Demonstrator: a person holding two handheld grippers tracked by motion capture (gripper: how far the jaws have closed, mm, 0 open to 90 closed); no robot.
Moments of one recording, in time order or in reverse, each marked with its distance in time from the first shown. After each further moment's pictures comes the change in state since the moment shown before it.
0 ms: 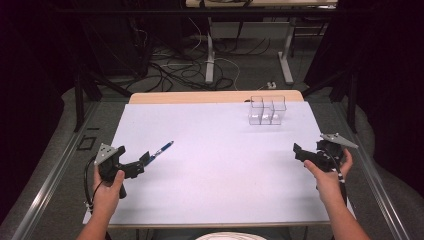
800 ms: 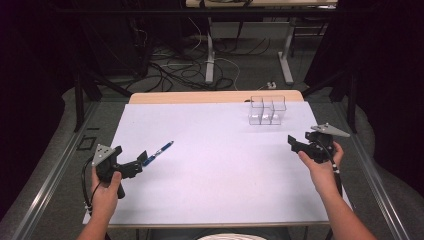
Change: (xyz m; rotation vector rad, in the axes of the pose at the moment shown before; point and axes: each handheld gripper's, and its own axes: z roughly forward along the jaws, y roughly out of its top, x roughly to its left) left arm 0.001 0.000 -0.006 -0.019 0.035 -0.015; right arm 0.019 0.025 0.008 -0.011 0.103 -0.094
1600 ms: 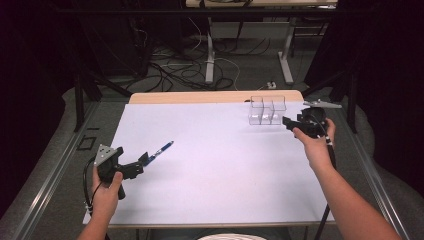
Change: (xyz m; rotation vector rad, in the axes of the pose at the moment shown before) left arm -0.001 -0.002 0.002 0.027 -0.007 0.007; right arm 0.005 0.060 0.029 0.060 0.031 0.001
